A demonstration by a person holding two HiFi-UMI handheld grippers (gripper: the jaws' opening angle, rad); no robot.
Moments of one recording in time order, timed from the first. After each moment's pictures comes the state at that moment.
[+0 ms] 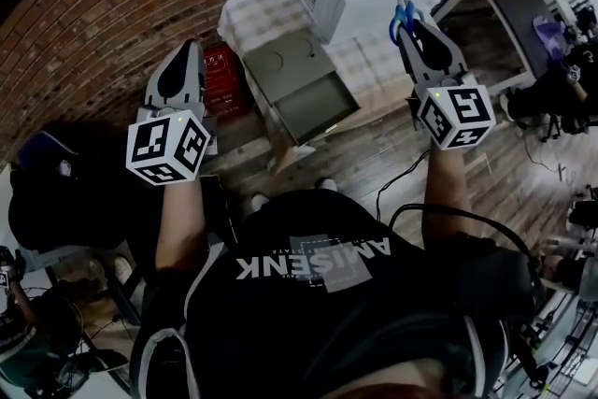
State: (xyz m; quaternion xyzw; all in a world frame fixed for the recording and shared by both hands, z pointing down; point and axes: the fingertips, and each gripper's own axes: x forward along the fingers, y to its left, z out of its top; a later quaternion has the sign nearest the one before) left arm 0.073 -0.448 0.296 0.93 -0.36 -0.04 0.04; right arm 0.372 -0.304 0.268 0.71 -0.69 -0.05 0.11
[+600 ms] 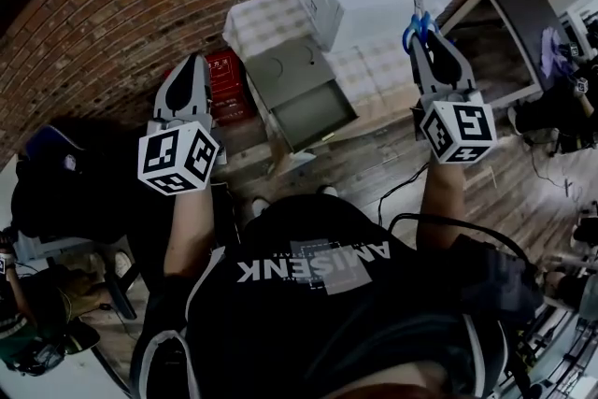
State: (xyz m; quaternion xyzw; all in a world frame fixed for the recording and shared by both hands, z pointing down) left arm 0.087 -0.427 0.300 0.91 -0.40 -0.04 0.05; right arm 0.409 -0.282 0.257 0.74 -0.67 -0.06 0.08
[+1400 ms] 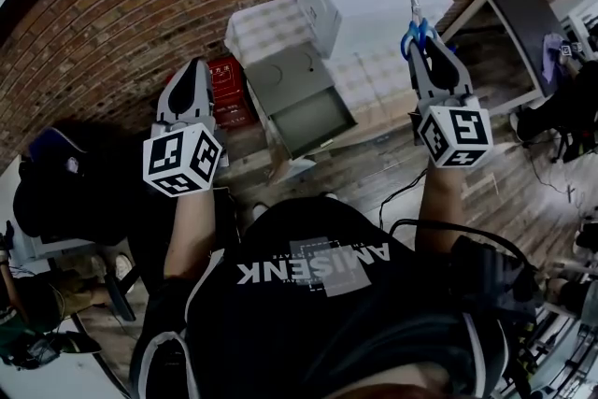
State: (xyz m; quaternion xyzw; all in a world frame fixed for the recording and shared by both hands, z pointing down) left arm 0.097 -0.424 0.297 0.91 -0.42 -0.04 0.04; right arm 0.421 -0.279 0.259 0.74 -0.67 -0.06 0.08
